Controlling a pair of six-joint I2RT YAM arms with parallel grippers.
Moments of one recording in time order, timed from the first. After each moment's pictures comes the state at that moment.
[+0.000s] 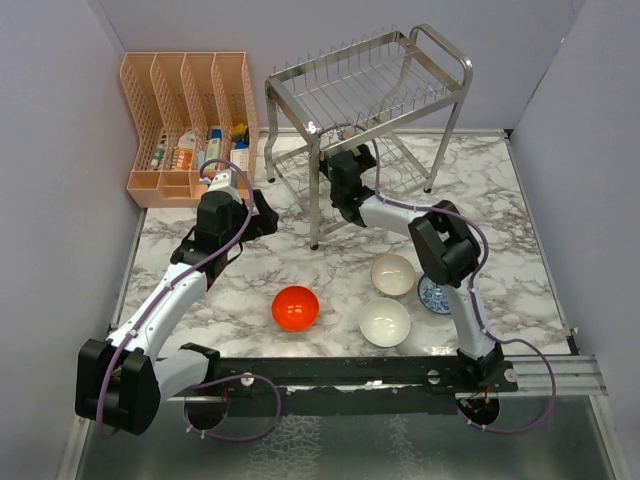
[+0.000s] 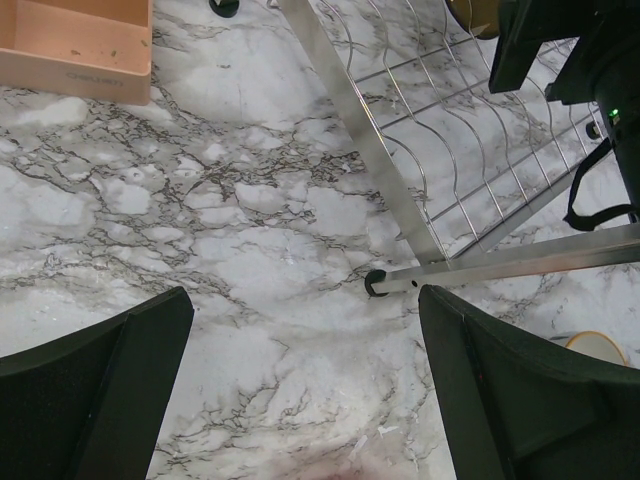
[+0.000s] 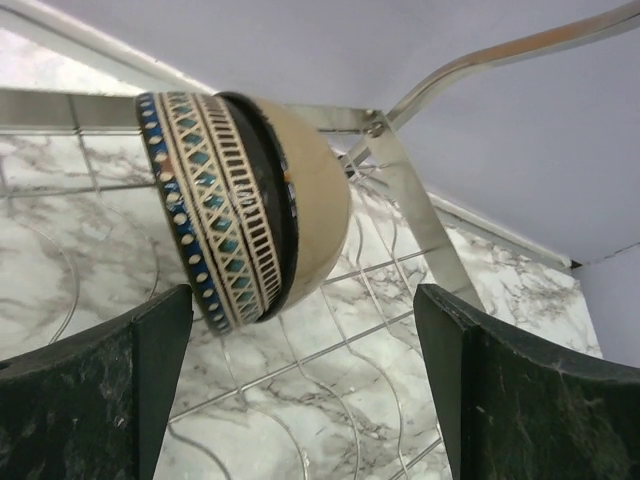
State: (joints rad) left arm -0.28 1.10 0.74 -0.11 0.01 -0.50; right arm 0.65 2.24 1.60 0.50 0.71 -0.46
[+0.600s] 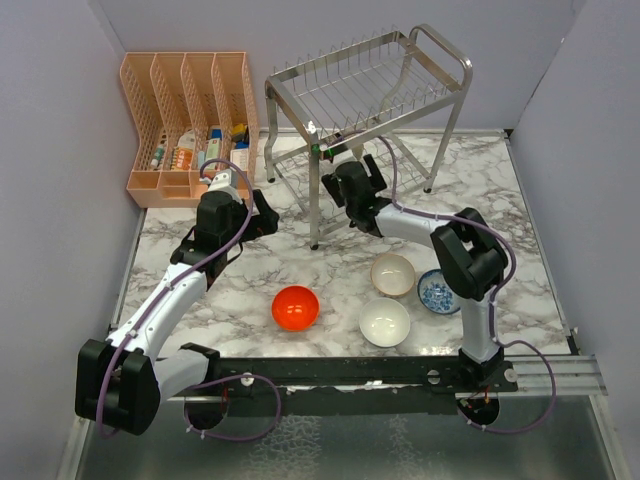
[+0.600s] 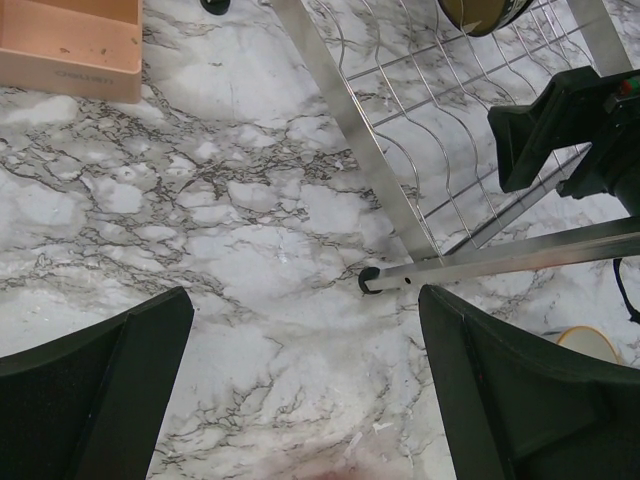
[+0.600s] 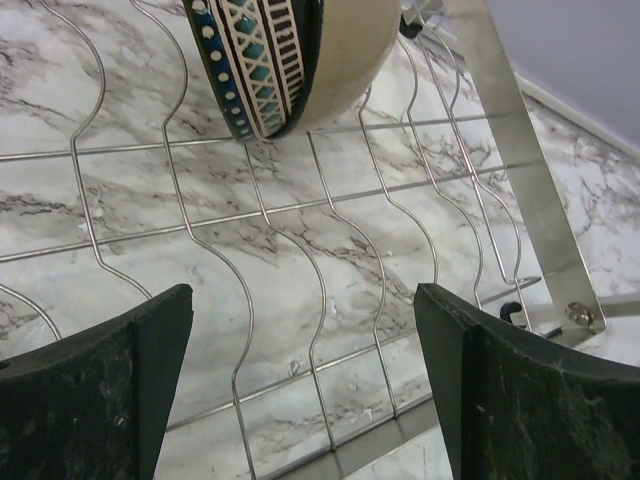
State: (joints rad) left arm -0.28 1.10 0.74 -0.11 0.02 -0.51; right arm 0.65 2.02 1.35 0.23 0.60 -0.20
